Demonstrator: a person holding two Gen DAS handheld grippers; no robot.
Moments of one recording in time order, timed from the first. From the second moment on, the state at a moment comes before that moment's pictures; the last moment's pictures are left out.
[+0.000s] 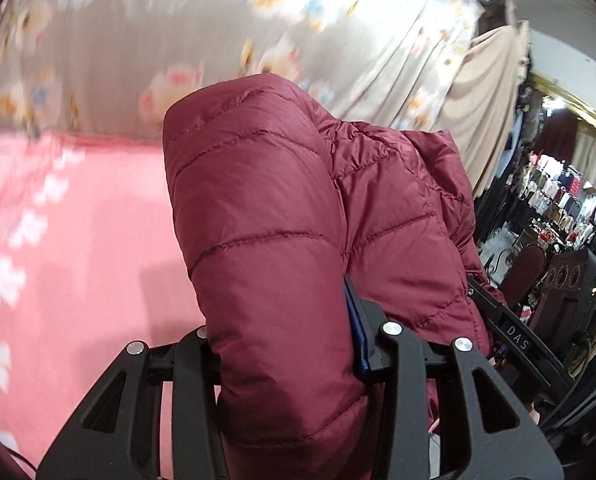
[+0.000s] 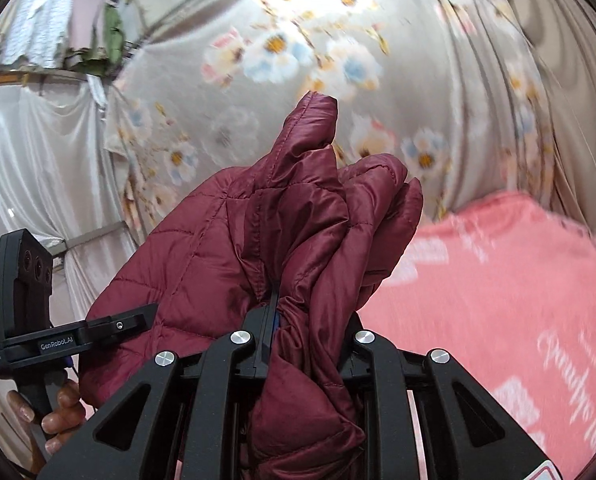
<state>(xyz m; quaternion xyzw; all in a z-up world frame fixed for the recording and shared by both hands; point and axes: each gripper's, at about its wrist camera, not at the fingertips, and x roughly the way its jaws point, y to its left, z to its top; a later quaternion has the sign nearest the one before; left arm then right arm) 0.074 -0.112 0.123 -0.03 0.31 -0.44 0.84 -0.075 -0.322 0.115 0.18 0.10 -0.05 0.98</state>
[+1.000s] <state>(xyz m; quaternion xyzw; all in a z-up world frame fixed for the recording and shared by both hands) 0.286 -0.008 0.004 0.01 0.30 -0.34 0.89 0.205 -0.232 -0.027 0.15 0.25 0.00 0.95</state>
